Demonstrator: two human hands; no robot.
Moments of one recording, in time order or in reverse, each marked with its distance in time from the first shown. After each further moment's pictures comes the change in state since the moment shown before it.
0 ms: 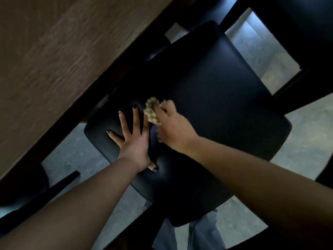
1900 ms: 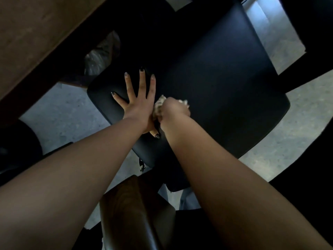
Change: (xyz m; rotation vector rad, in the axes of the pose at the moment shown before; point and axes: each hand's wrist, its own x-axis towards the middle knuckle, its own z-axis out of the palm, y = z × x) left_hand 0.001 -0.003 0.004 -0.008 0.086 0.011; right_hand -0.009 -0.063 0.028 1.117 0.111 1.334
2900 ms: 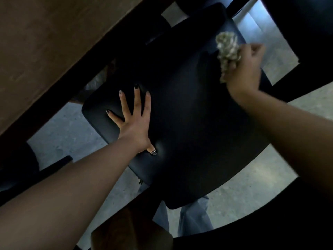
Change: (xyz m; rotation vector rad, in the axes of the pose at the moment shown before) left_hand -0.002 0.000 -0.002 -0.026 -0.045 0.005; right_hand 0.072 -0.130 -0.139 -0.764 0.542 -1.144
